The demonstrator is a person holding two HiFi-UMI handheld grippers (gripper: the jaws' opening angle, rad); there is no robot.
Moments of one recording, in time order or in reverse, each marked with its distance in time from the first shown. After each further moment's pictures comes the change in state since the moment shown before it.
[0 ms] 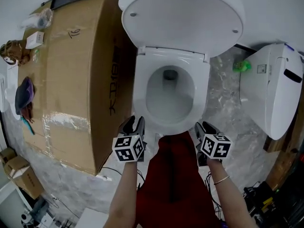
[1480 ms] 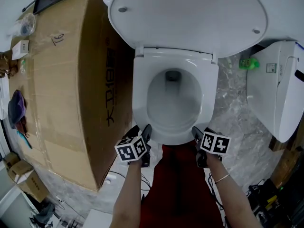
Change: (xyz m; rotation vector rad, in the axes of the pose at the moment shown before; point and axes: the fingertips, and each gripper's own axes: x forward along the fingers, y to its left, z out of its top) left arm 0.073 0.029 -0.068 -0.219 0.233 -0.018; right arm 0.085 -0.026 -0.044 0.196 0.207 -0.065
